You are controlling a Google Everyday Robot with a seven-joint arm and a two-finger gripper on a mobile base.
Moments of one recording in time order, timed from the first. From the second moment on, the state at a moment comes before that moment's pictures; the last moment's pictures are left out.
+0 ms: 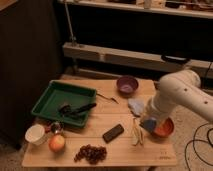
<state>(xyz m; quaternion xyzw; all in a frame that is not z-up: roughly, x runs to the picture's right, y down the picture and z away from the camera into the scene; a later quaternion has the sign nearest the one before) 0.211 0.155 0.648 -0.19 -0.25 -0.52 0.80</state>
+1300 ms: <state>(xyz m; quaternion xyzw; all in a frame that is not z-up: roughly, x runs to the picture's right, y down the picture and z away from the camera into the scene) 0.258 0.157 0.668 -0.20 -0.22 -0.46 0.84</state>
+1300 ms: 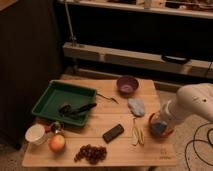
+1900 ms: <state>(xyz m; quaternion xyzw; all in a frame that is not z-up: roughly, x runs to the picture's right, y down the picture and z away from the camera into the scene) 0.271 0.162 0.664 -0.20 -0.29 -0.45 0.82</state>
